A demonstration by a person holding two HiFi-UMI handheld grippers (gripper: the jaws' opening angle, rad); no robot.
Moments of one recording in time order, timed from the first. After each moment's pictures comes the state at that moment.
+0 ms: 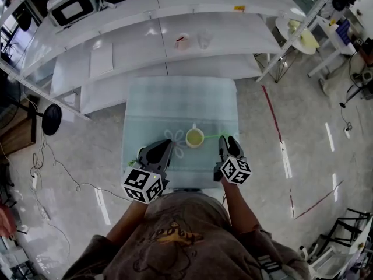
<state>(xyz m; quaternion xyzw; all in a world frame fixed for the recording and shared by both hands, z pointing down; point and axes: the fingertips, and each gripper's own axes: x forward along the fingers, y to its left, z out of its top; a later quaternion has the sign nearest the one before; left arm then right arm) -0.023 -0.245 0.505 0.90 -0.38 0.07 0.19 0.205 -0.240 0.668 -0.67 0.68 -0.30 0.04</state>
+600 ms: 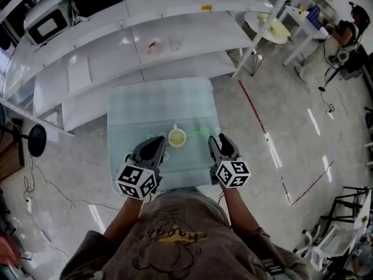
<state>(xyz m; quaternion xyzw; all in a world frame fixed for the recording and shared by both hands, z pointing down) 0.019 -0.240 0.491 0.93 -0.32 0.06 0.19 0.215 -0.199 0.578 -0.66 0.72 -0.22 0.01</state>
